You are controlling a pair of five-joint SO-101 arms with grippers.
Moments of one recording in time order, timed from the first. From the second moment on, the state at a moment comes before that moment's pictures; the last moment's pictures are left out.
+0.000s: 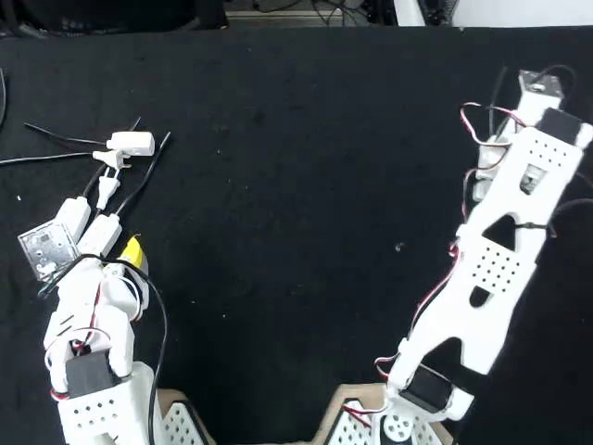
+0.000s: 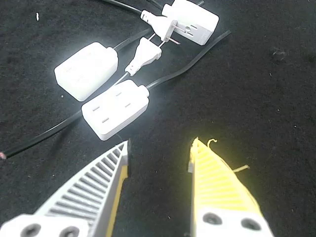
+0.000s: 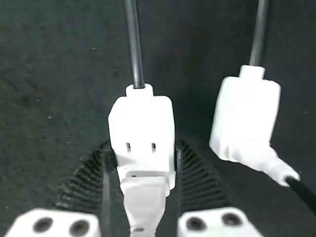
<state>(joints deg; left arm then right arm) -21.1 -104.0 89.9 56.0 9.9 30.1 64.6 -77.1 99.1 15.1</state>
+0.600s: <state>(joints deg) -21.1 -104.0 89.9 56.0 9.9 31.3 69.4 -77.2 97.8 18.6</state>
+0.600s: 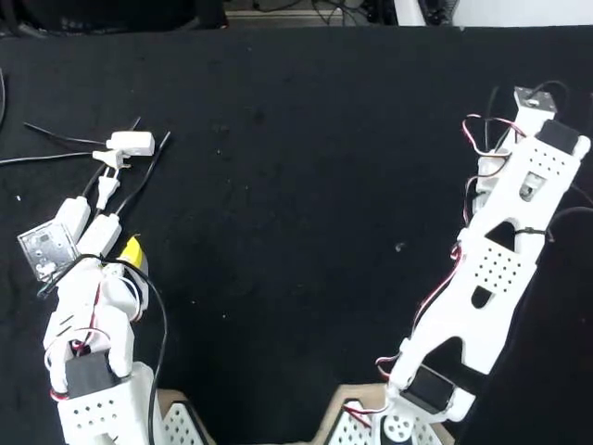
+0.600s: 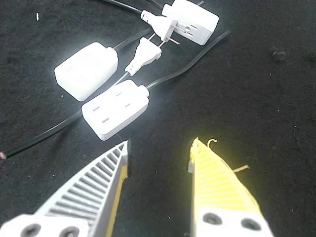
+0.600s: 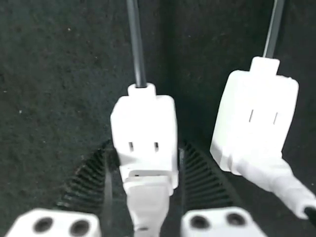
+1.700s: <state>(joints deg) -21.1 -104.0 89.9 56.0 9.9 21.1 50.8 -88.3 99.4 12.0</state>
